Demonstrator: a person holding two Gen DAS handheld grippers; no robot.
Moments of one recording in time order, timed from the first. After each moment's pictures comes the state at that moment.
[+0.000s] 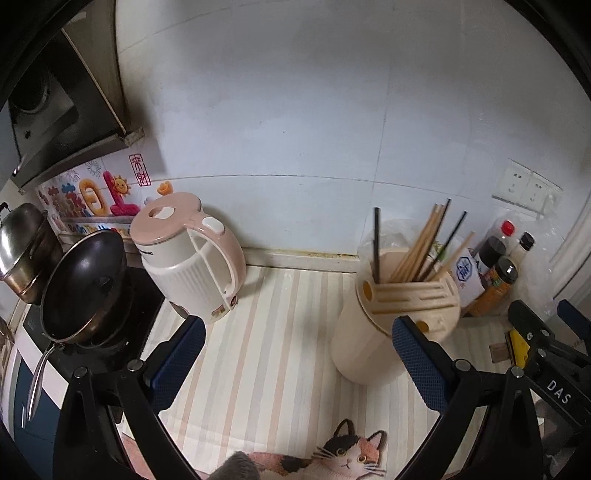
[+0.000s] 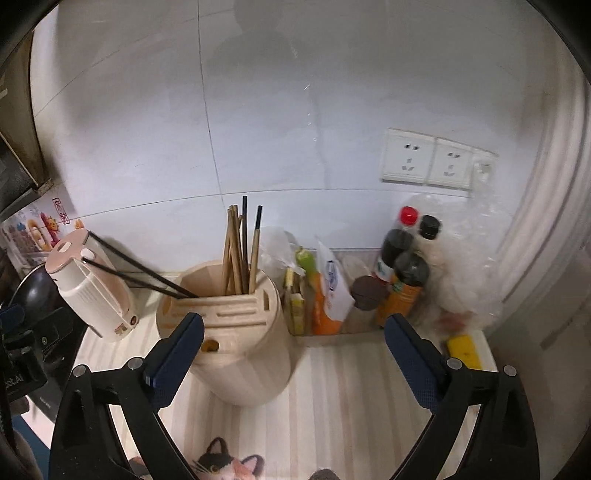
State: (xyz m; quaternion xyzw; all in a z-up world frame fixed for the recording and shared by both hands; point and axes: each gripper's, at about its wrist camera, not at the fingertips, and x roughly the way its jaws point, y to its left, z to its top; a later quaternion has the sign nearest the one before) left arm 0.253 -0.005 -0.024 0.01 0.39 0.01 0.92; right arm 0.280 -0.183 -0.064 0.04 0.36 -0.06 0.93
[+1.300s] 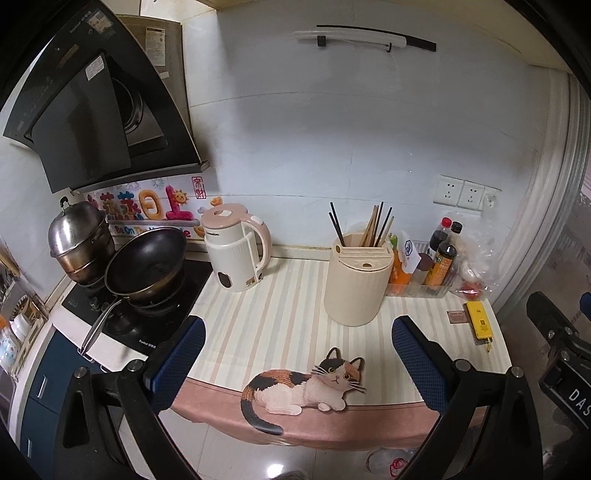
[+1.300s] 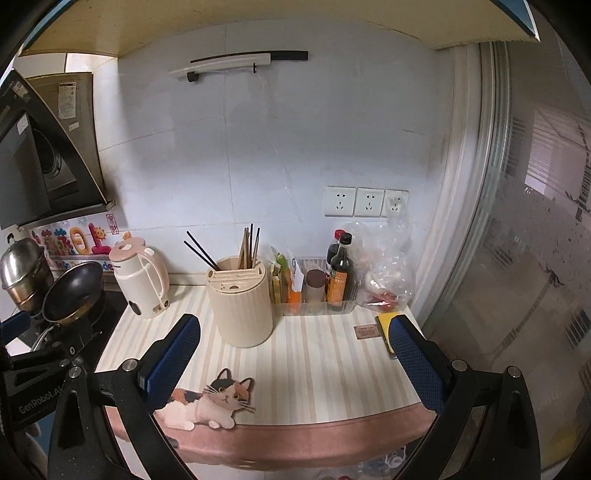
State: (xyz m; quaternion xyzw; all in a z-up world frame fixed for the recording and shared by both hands) left arm 0.019 -0.013 0.073 0.01 0.34 0.03 0.94; right arm 0.006 -0.177 0.070 0.02 0.29 -0.08 0.95
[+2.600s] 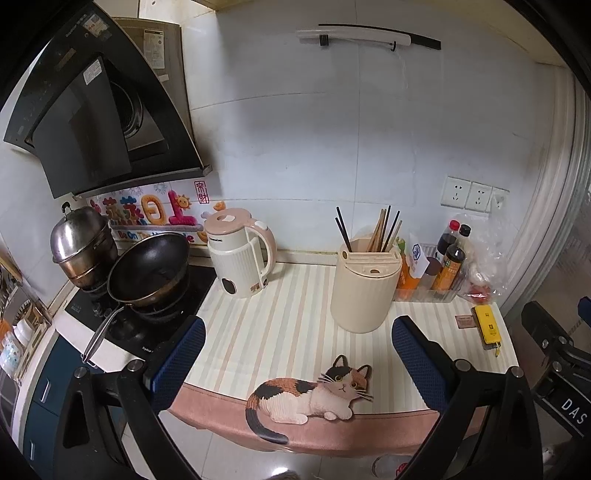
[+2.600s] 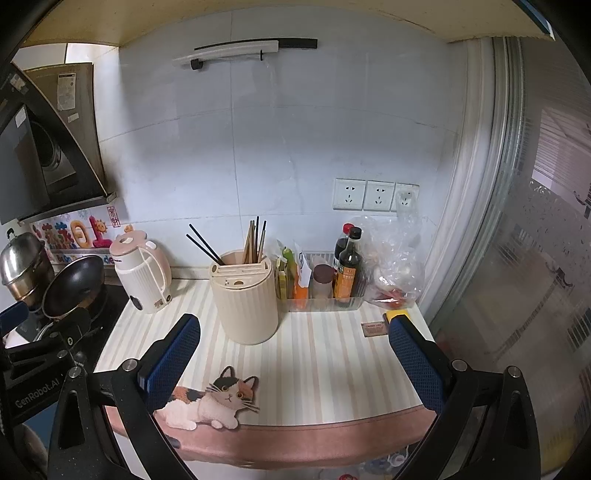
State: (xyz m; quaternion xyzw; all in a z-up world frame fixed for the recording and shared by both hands) left arm 0.038 -0.004 0.067 0.02 0.34 0.03 0.94; right arm 0.026 -0.169 0.056 0.02 0.31 -0.07 0.95
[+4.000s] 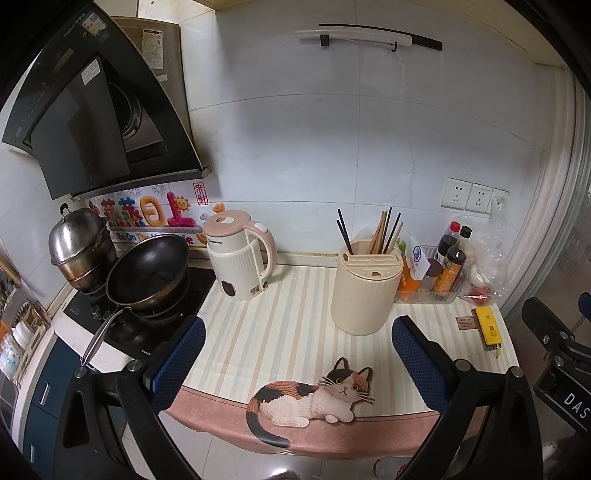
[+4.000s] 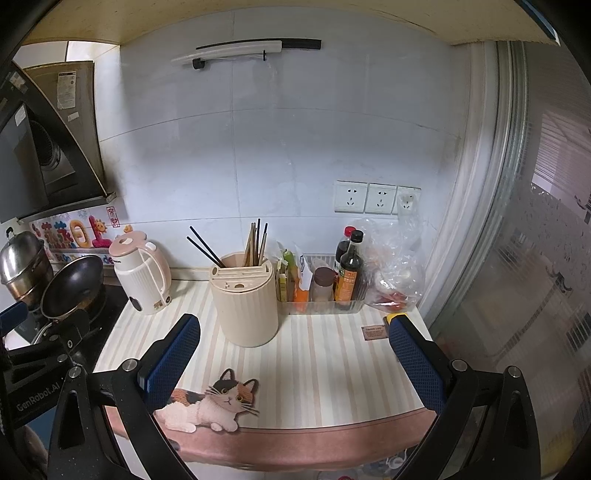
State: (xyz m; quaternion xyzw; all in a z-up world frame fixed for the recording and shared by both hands) left arm 0.041 -0.009 0.068 0.02 0.33 0.04 0.94; right arm 0.030 -0.171 0.056 0.02 0.31 -0.07 0.95
